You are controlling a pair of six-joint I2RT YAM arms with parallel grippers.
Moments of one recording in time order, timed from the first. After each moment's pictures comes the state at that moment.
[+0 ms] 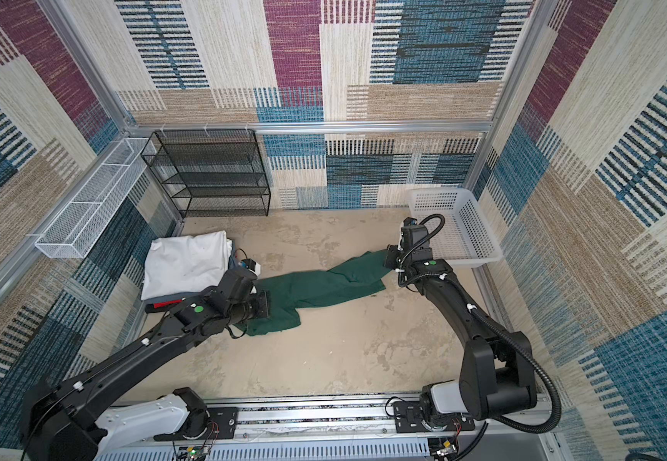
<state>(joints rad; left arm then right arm) -0.65 1.09 0.91 -0.62 -0.14 -0.61 0.16 1.37 1.03 -0.35 -0.03 0.35</state>
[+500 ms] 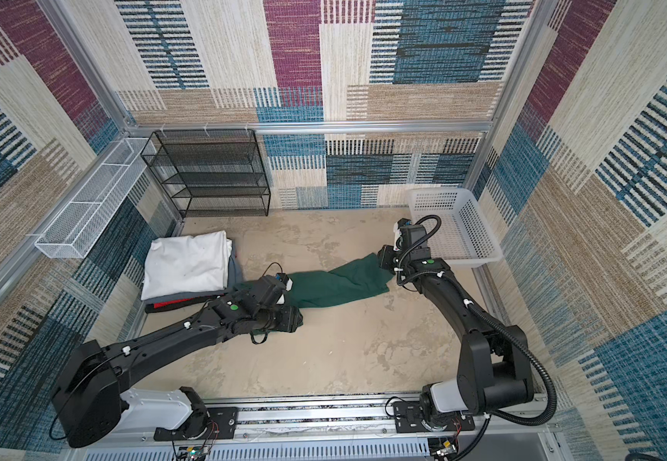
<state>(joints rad) -0.77 1.38 0.87 -0.50 0.01 -0.55 0.16 1.42 1.02 -0.32 -0.17 0.36</state>
